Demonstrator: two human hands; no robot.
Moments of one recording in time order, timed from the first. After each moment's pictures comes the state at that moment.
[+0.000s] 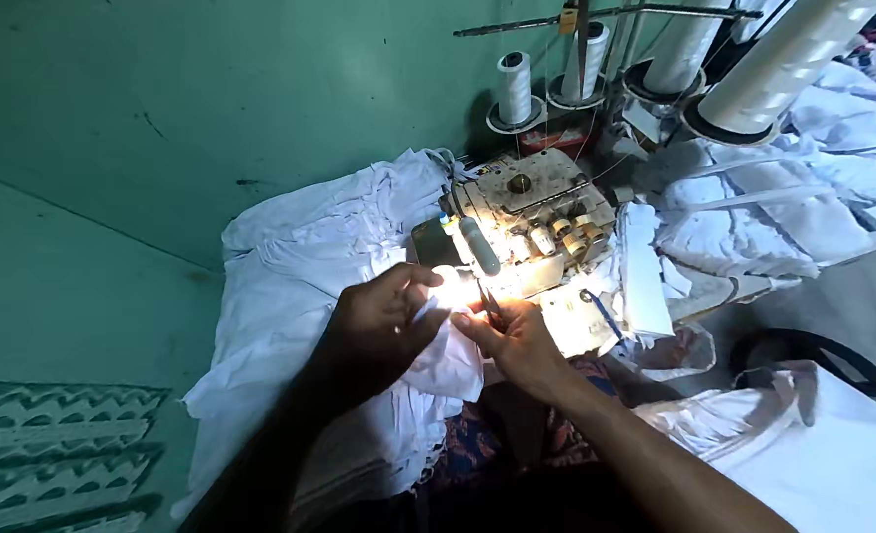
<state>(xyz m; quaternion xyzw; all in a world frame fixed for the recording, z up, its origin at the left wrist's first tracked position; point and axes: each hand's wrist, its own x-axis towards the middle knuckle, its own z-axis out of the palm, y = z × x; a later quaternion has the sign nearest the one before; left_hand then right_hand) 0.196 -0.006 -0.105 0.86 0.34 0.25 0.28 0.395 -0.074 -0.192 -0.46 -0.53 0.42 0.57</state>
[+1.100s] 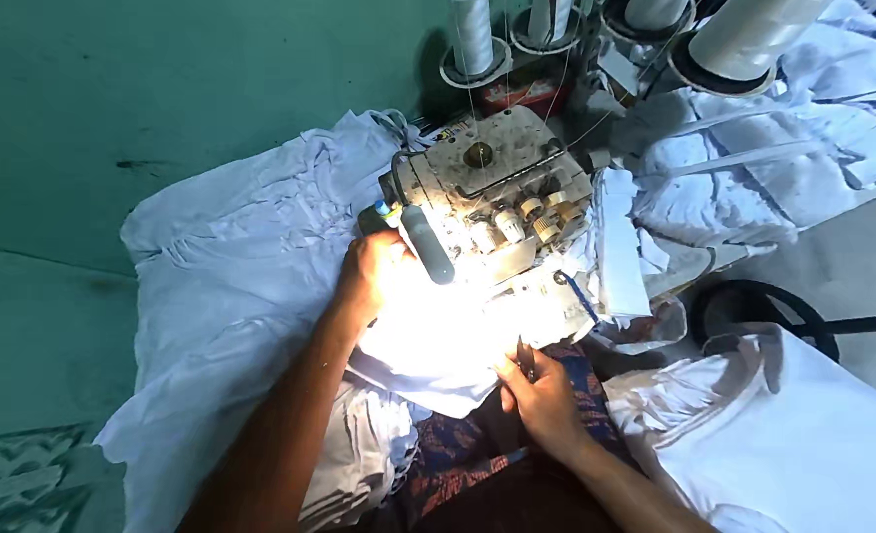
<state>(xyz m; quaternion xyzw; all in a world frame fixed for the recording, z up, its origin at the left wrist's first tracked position) 0.271 0.087 -0.196 0.85 0.47 0.18 0.14 0.408 -0.141 -0.291 -0.56 -0.29 0.45 0.63</state>
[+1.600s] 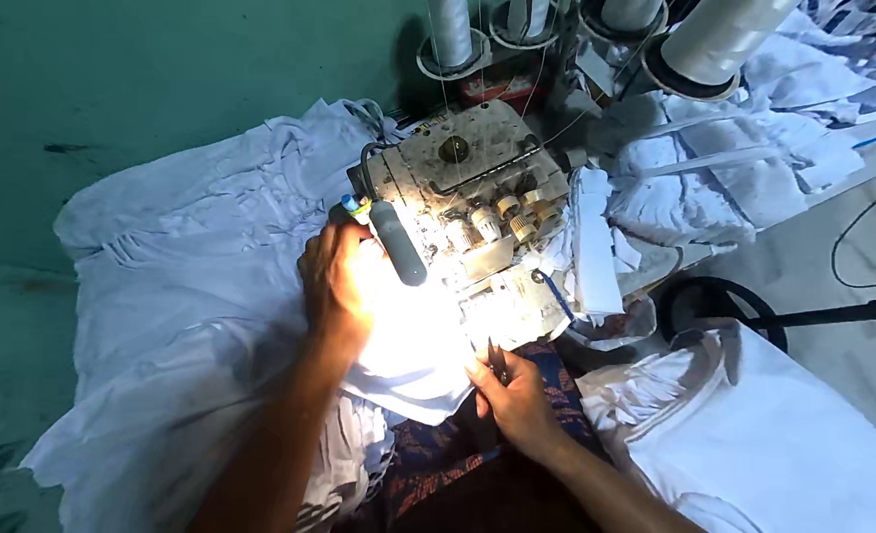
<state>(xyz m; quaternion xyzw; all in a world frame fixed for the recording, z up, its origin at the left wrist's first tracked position) 0.262 0.062 -0.212 0.84 0.48 0.24 0.04 0.410 -0.142 -0.290 -0.55 -0.30 0.49 0.61</state>
